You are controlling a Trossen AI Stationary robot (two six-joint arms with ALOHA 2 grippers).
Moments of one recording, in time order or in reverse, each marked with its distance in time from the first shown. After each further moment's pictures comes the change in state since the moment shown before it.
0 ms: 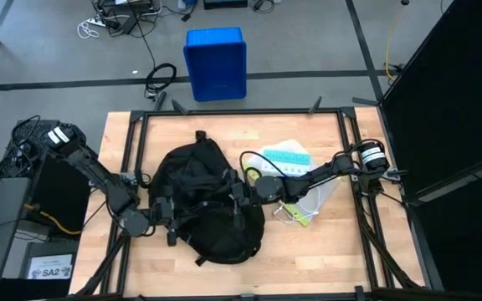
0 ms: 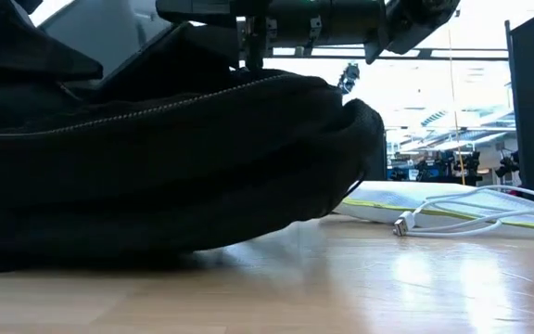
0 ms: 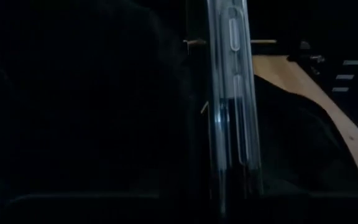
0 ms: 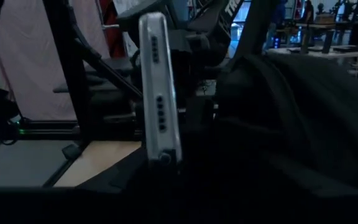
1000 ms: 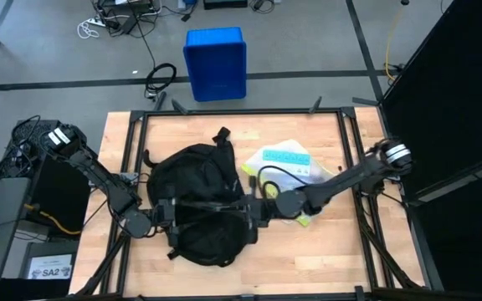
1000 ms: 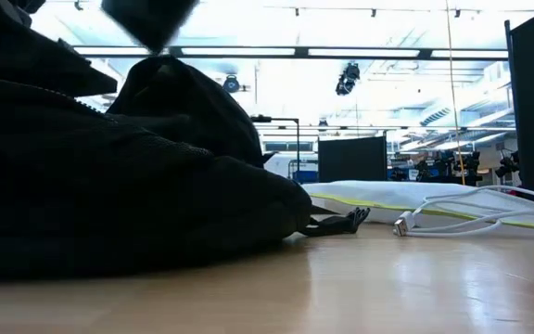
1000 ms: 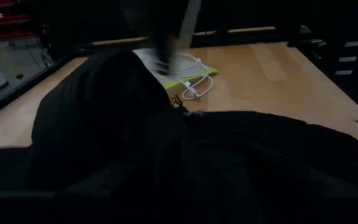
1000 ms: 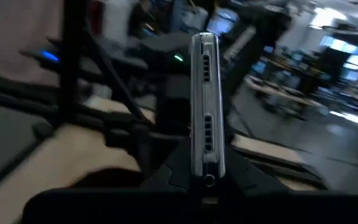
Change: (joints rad) left arm 0.012 0.015 0.014 -0.001 0.029 0.079; right arm 0.193 -0.225 0.005 -0.261 0.379 -0.334
